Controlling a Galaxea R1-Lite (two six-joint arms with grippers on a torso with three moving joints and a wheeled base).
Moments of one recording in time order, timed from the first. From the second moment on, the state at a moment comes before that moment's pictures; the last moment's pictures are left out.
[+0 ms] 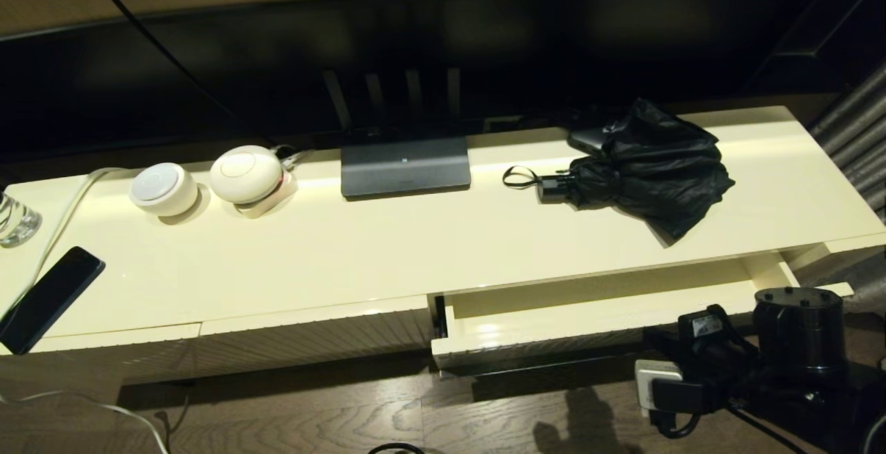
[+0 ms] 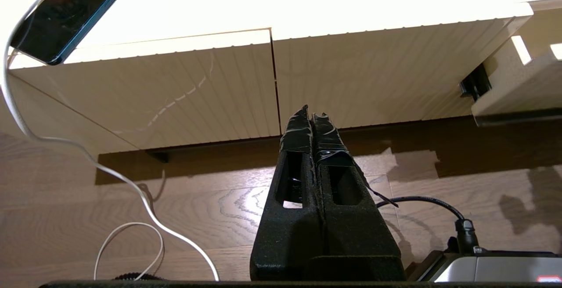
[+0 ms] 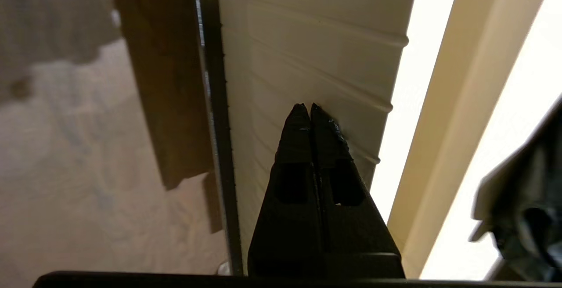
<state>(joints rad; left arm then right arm) 0.01 0.00 0.00 0.00 0.00 0.00 0.26 1.77 -0.31 -1.01 -0.03 -1.52</state>
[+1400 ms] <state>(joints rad) 0.01 0.00 0.00 0.00 0.00 0.00 0.23 1.84 -0.36 -1.12 -0.02 -1.54</state>
